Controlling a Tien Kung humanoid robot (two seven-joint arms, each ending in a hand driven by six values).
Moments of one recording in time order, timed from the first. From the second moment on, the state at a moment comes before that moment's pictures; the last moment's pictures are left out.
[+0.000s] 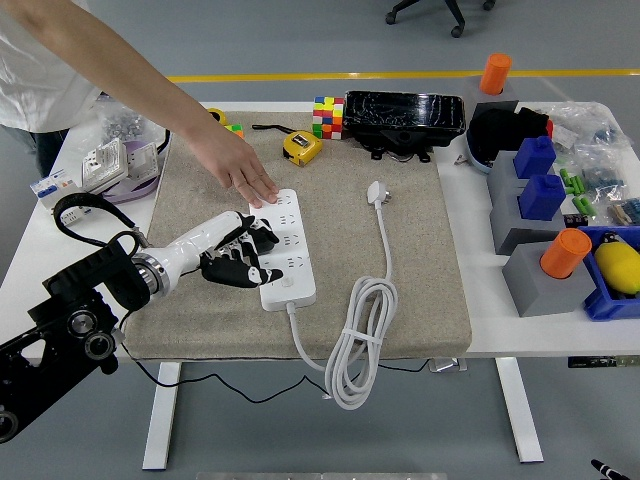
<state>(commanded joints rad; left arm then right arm) -0.37 0.41 -0.87 -1.61 1.55 -0.12 0.44 0.00 -0.33 0.97 0.49 -0.71 -0.02 -0.08</state>
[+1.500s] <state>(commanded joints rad) -0.46 0.40 -0.75 -1.52 1.48 -0.27 0.49 0.00 -0.34 0.97 0.49 -0.71 -0.03 -0.08</state>
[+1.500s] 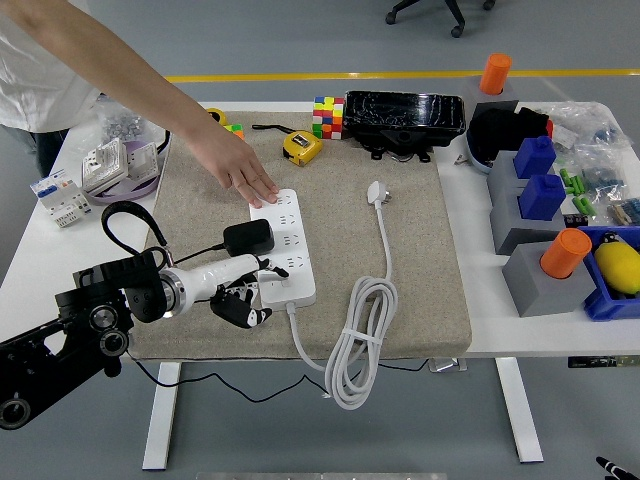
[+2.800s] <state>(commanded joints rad) -0.46 0.39 -0.75 -1.48 1.46 -0.25 0.45 0.00 -0.35 0.97 0.49 -0.71 -0.03 -0.08</state>
